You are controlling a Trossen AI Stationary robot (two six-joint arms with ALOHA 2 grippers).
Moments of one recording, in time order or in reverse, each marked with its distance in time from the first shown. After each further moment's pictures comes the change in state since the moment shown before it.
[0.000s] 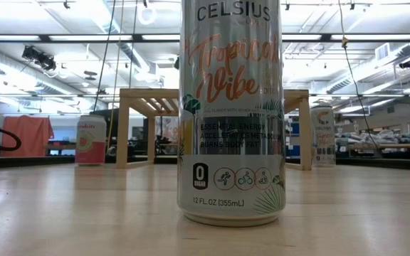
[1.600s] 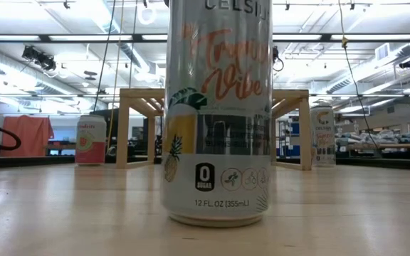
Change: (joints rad) left arm -0.067 0.185 0.001 -0.009 -0.030 -0.089; right arm 0.000 0.000 0.000 -0.018 -0.003 0.003
